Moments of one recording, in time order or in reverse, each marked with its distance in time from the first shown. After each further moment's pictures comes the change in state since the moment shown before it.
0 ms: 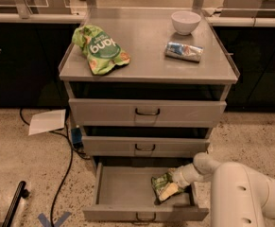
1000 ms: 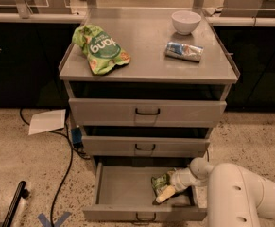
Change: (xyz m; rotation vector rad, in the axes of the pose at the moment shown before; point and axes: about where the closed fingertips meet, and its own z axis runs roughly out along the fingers) arm 0.019 -0.005 0.025 0.063 0.019 0.034
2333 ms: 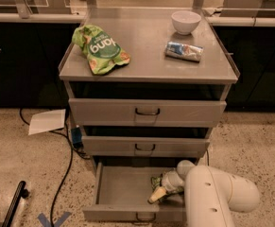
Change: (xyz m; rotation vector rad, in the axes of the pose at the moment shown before) arm 0.012 -0.034 0.074 0.072 0.074 -0.002
